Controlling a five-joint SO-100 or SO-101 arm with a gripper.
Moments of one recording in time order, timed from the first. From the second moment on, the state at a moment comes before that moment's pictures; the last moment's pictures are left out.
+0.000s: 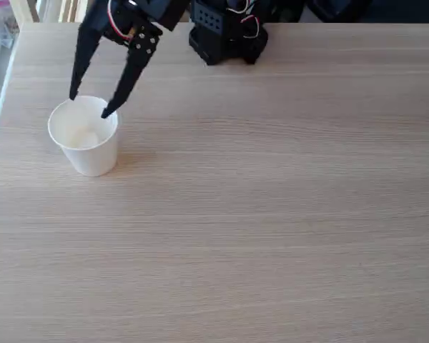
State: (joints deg) arm 43.4 133.4 135.1 26.5 -123.8
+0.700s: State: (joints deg) arm 15.5 162.3 150.3 39.2 -100.5
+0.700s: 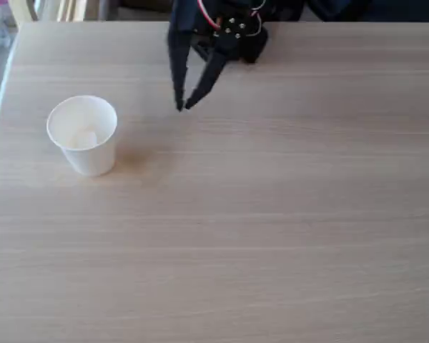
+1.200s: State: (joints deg) arm -4.1 186.4 171.8 67.8 -89.6
